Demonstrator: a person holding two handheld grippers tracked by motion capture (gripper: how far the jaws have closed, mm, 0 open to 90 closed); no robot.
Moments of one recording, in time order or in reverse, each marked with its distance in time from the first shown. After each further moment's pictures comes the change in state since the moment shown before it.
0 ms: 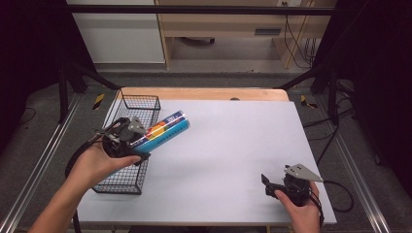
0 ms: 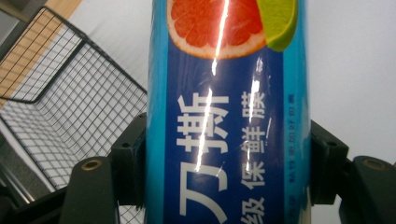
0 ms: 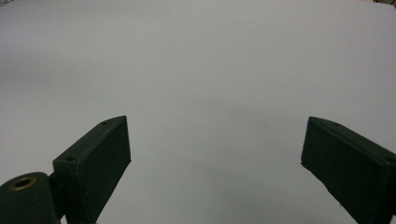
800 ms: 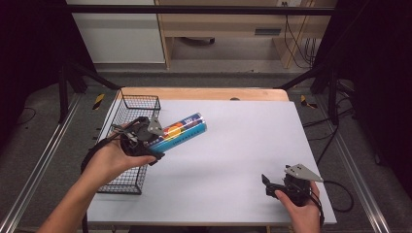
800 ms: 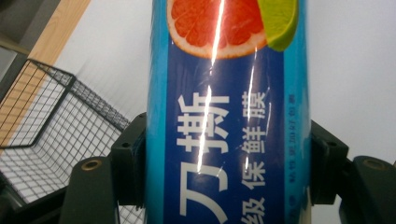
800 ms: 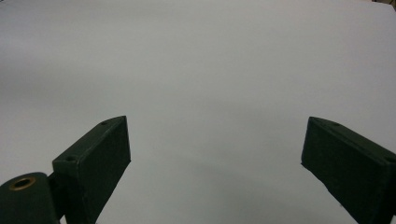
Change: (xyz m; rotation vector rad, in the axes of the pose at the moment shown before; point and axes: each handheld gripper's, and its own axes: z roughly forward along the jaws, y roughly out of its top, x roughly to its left) left arm -0.020 0.032 0.007 -0.011 -0.014 0.118; right arm -0.001 -0.001 0.001 0.004 -0.008 -0.012
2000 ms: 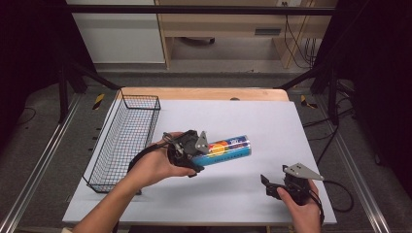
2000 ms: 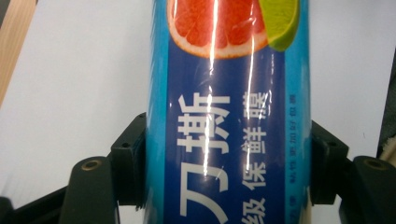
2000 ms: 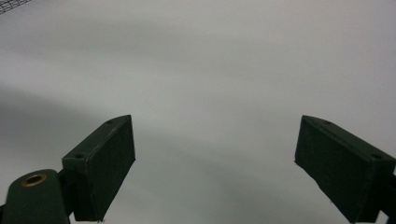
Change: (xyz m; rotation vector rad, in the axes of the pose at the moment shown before) left arm -0.047 0.077 0.052 -0.102 -0.055 0.428; right arm -0.001 0.002 0.000 0.002 0.057 -0.003
